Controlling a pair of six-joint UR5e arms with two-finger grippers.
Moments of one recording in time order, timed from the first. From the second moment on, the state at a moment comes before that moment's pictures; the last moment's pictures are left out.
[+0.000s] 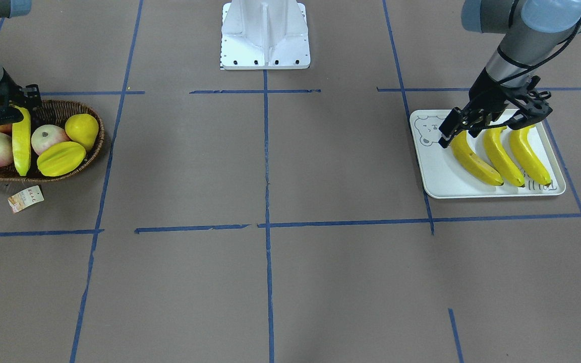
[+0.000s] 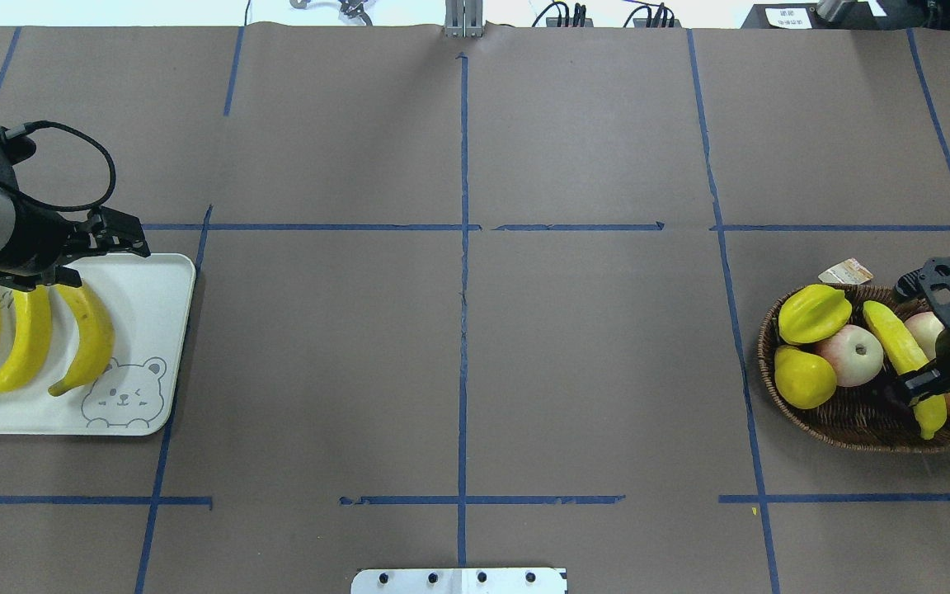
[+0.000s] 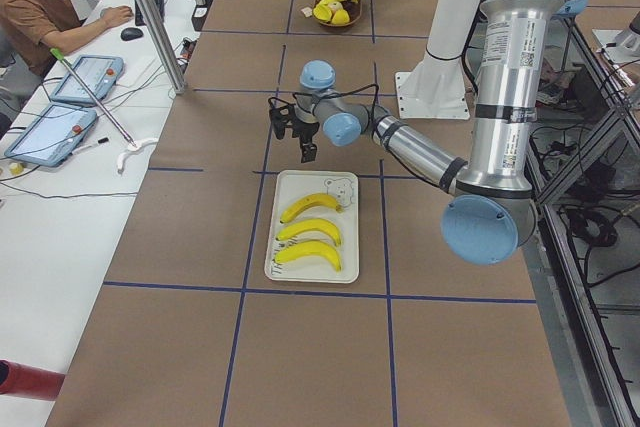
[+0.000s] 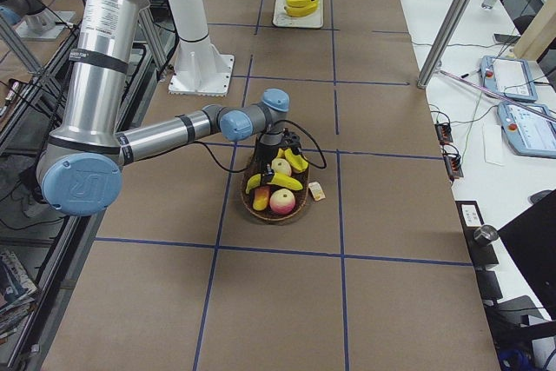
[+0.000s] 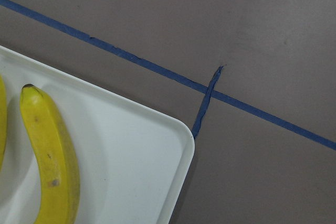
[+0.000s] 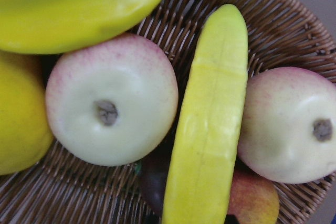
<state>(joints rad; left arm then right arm) -0.87 -1.62 -1.98 -1.93 -2.03 -1.39 0.82 -1.81 2.06 -1.53 2.06 0.45</state>
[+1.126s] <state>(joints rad) -0.85 -1.72 -1.98 -1.94 -2.04 -1.47 1.06 -1.49 2.19 -1.53 2.34 0.70</state>
